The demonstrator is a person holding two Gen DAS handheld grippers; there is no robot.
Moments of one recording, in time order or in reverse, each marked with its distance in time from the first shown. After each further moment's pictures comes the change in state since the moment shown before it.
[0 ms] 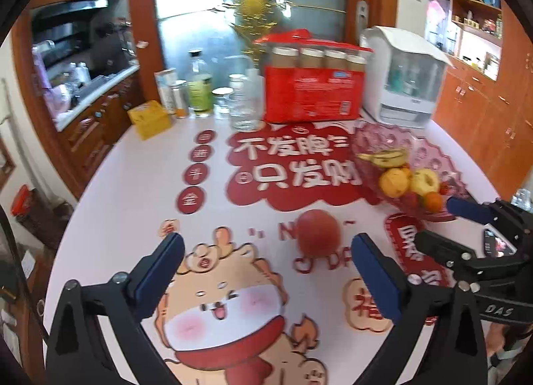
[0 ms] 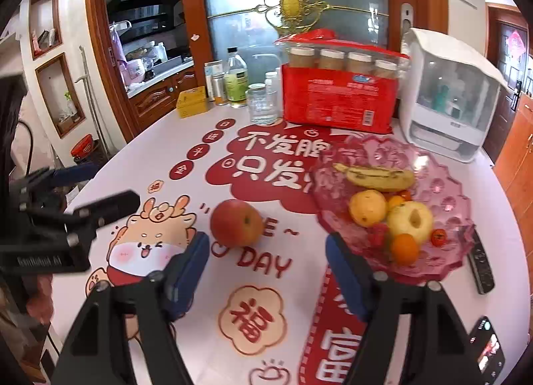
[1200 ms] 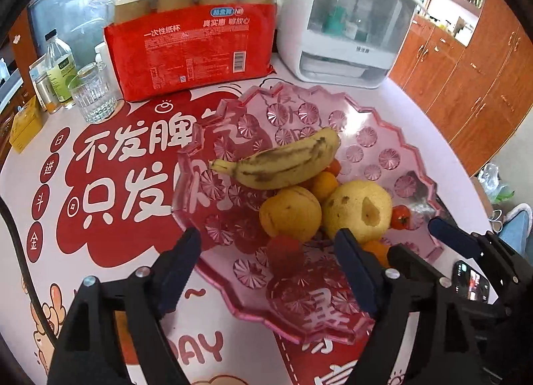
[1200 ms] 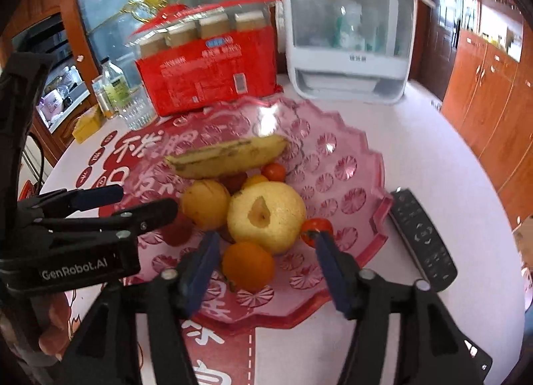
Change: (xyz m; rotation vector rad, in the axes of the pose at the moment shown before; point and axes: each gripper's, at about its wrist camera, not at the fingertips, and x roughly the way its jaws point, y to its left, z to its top) left arm 0.160 -0.186 0.072 0.073 0.246 -0.263; right arm 0.040 -0.173 -0.010 0.247 0.066 -0.215
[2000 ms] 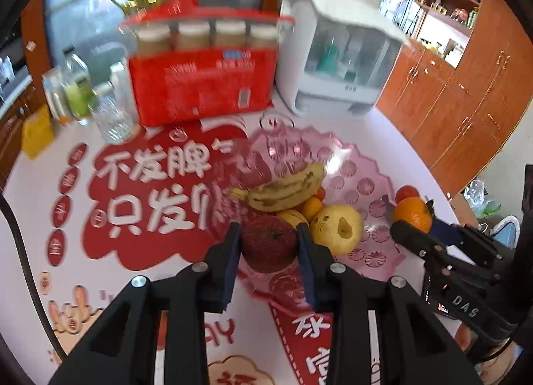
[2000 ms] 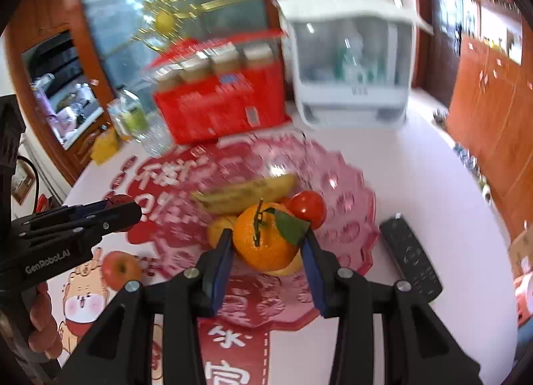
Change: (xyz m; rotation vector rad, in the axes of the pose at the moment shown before) left arm -0.053 0.013 0.014 -0.025 -0.056 -0.042; right arm -0.029 -0.010 0.033 0.045 -0.020 0.056
